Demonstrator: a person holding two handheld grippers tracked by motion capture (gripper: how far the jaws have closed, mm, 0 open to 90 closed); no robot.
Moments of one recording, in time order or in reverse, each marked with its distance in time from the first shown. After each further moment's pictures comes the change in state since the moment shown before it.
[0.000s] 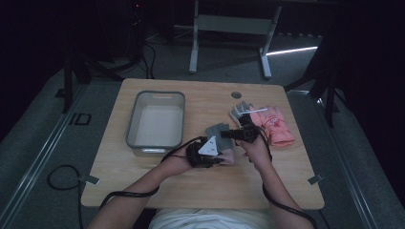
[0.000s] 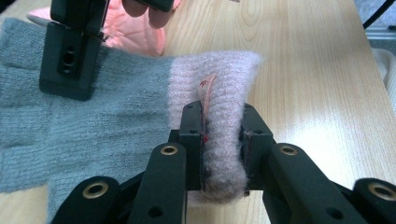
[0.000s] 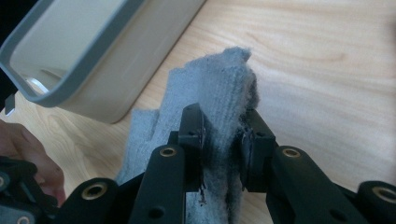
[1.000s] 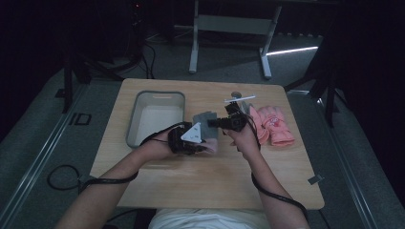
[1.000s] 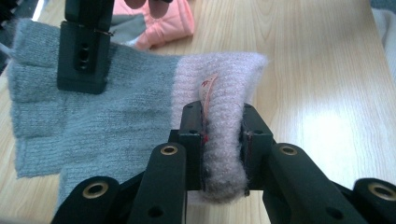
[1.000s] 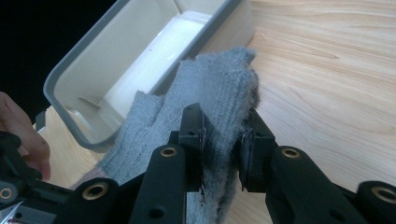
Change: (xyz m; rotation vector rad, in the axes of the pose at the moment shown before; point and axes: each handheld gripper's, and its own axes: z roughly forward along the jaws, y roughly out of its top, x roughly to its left) left arm 0.032 0.001 -0.065 0.112 0.025 0.091; right arm 0.039 0.043 0.013 -0.033 0.053 -0.064
